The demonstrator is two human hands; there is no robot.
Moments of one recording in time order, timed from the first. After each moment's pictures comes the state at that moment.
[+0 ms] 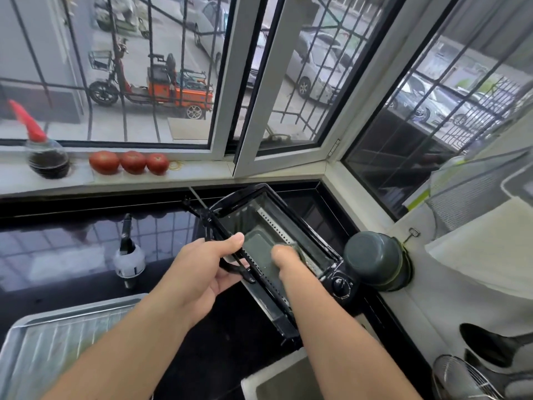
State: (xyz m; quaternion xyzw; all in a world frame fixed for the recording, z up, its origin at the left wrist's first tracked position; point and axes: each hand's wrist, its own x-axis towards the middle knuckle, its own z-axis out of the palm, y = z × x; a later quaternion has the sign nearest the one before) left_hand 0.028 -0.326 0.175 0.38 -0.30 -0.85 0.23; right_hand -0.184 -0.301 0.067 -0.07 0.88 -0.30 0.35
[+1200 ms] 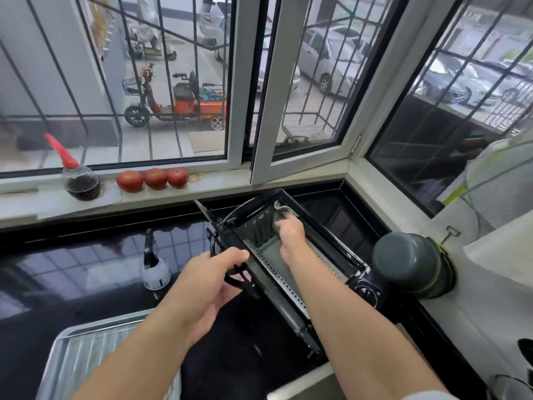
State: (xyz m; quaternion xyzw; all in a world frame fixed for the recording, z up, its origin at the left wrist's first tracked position) left_hand 0.026 -0.328 0.171 0.43 -0.37 -0.79 0.23; right_hand -0.208 -0.378 0.057 -0.09 0.71 -0.60 0.36
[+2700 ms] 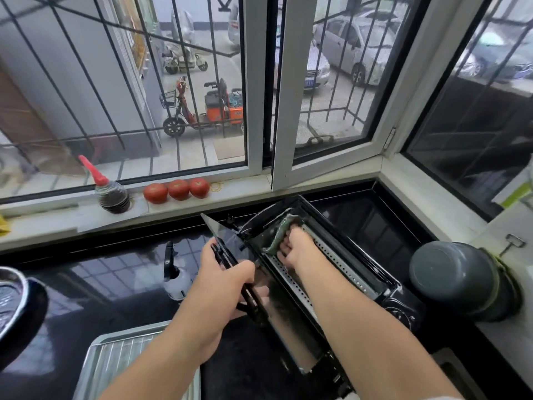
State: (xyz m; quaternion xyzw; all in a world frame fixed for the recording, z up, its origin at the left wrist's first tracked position) left_hand 0.007 -0.329 0.179 0.48 -0.47 -0.70 0.23; right_hand -0.213 -0.407 0.044 0.10 0.59 -0.61 0.51
